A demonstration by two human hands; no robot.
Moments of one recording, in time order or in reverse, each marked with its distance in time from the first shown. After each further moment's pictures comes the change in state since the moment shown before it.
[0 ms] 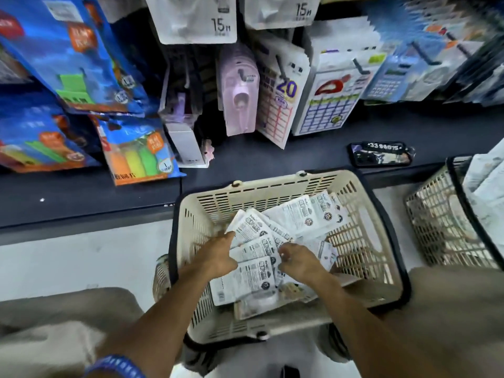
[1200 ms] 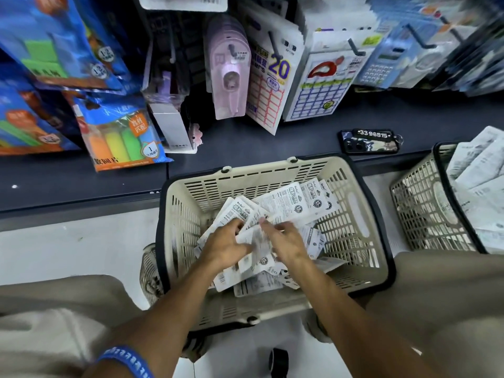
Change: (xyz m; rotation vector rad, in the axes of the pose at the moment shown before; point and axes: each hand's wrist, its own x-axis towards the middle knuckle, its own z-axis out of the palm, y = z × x) left_hand -0.008 0.034 0.019 -0.420 0.105 0.073; right_hand -0.026 -0.043 0.003 0.712 0.249 0.276
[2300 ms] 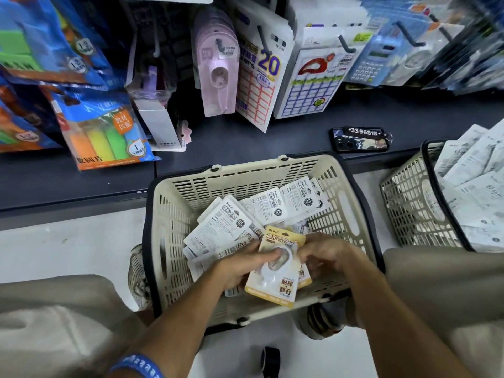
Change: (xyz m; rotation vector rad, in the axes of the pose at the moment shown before) left_hand -0.004 0.022 0.049 -0.638 -0.512 -0.228; right_hand 0.024 0.023 -0.106 -0.245 -0.466 0.205
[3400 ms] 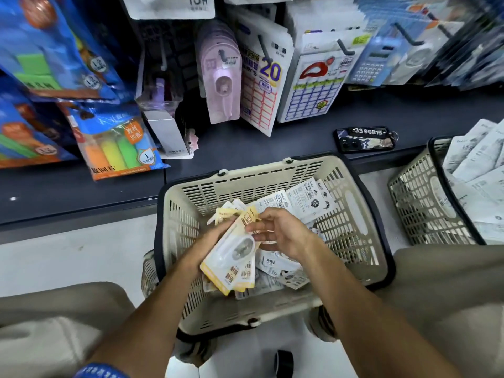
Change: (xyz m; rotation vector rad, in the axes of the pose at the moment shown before) left_hand -0.042 0.021 -0.068 -0.282 0.169 0.136; right_hand 0.018 -0.077 0.066 0.572 -0.090 -0.236
